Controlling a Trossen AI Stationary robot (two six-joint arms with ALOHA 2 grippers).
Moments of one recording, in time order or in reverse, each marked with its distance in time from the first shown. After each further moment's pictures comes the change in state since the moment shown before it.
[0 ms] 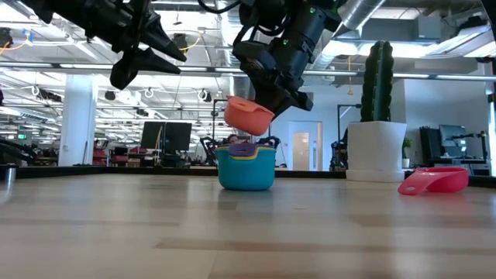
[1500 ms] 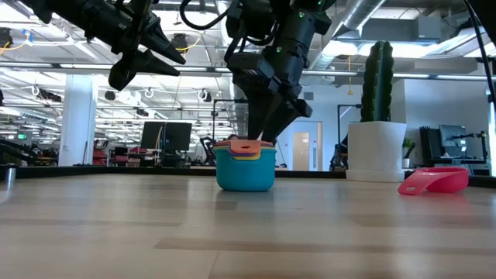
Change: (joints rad) left arm -0.001 0.000 0.000 -0.014 -0.027 -0.008; right arm 0.021 0.106 0.107 -0.141 -0.053 -0.007
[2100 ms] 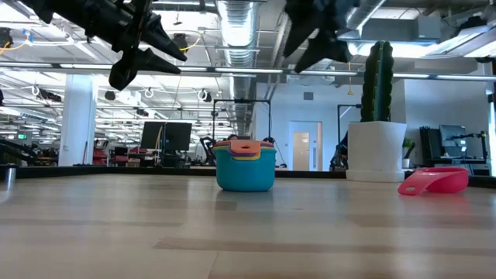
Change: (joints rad) left arm 0.000 0.000 0.000 0.016 0.020 -0.046; right arm 0.007 -0.455 -0.184 0.007 0.063 0.115
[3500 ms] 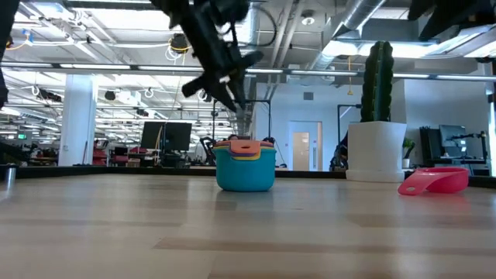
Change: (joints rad) left arm 0.301 0.802 0.800 -0.512 0.059 0.126; right arm 0.562 -0.408 -0.244 -0.335 0.385 0.732
